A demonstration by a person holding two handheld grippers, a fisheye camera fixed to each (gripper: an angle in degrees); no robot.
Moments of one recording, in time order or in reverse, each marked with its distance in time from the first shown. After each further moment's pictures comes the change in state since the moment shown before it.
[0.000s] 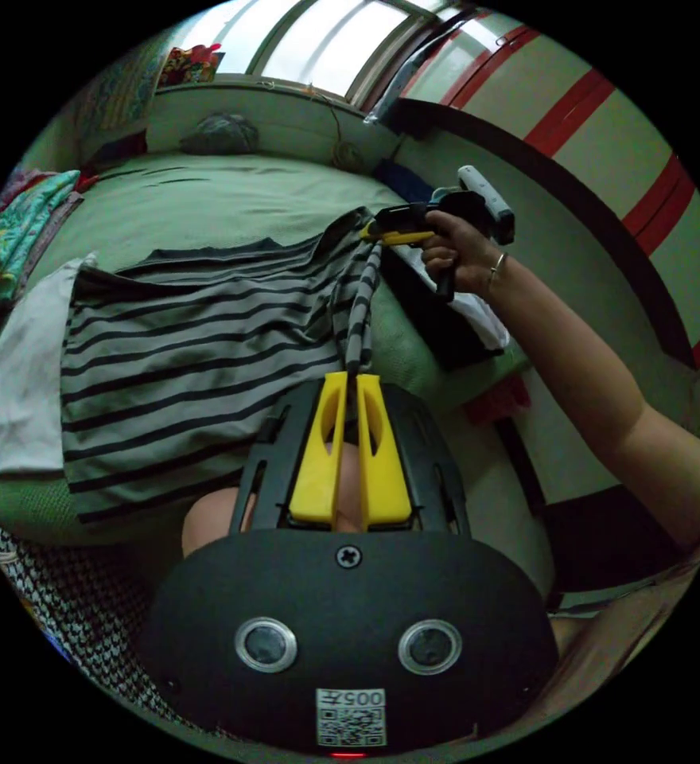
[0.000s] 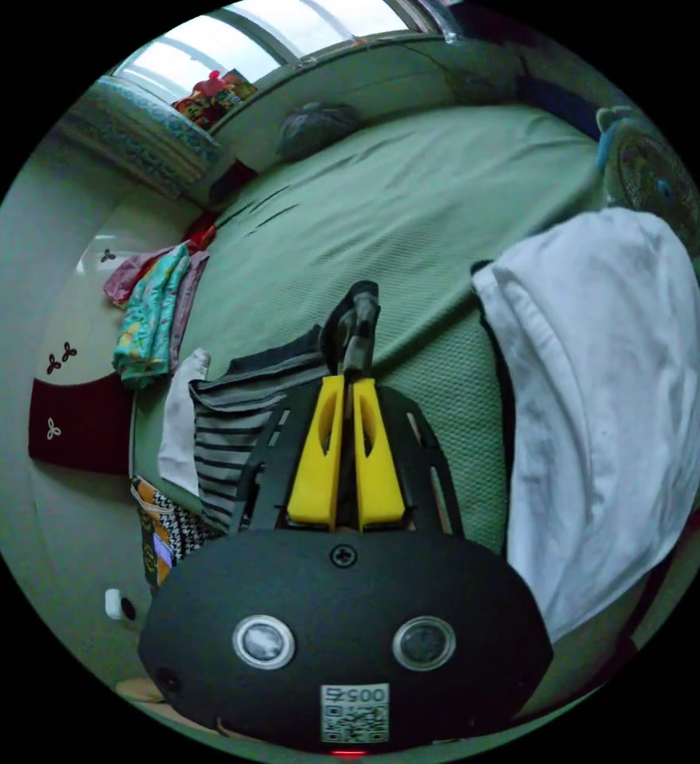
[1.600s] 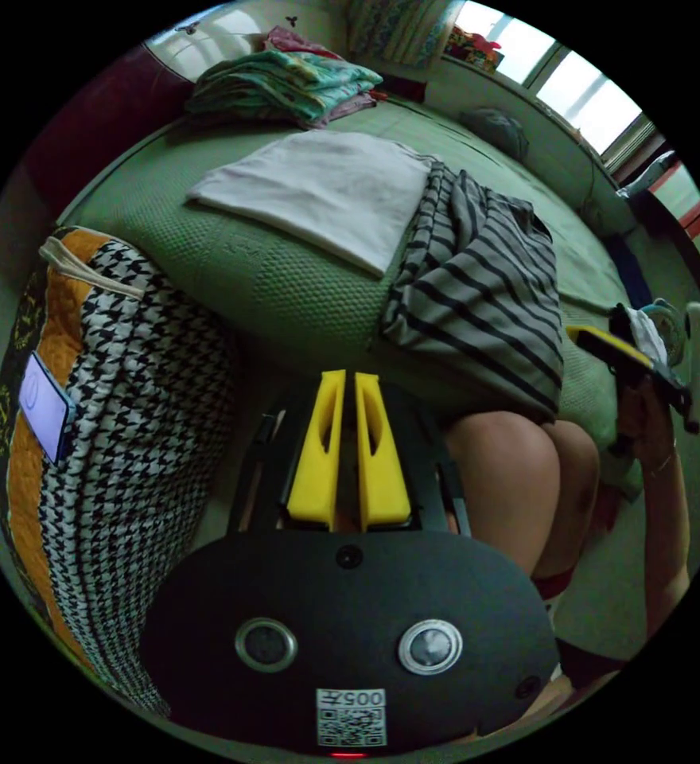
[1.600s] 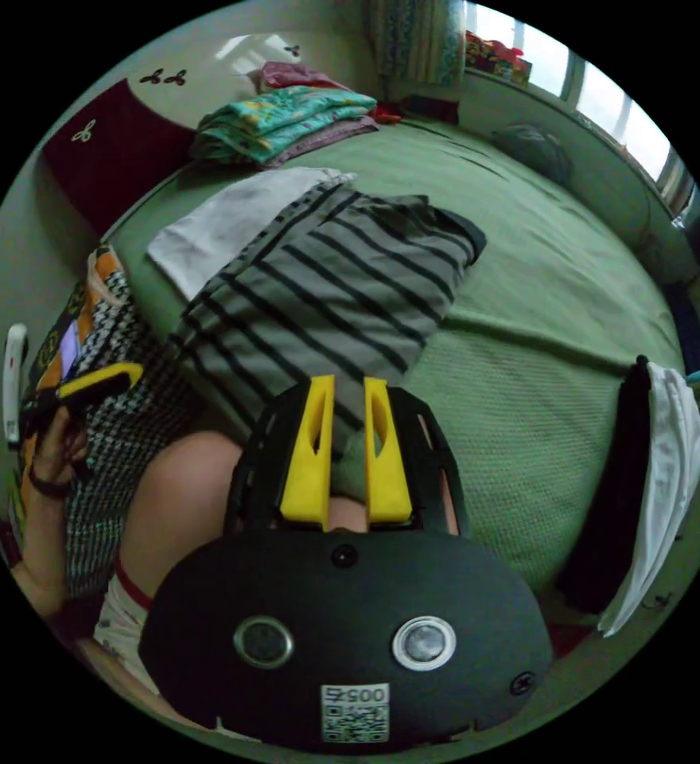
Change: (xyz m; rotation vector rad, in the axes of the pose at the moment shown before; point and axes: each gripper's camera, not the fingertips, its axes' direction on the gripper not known) left arm -0.242 0.087 -0.140 -0.062 -0.441 -0.576; right arm -0.248 0.184 0.298 -0.166 0.170 -0.700
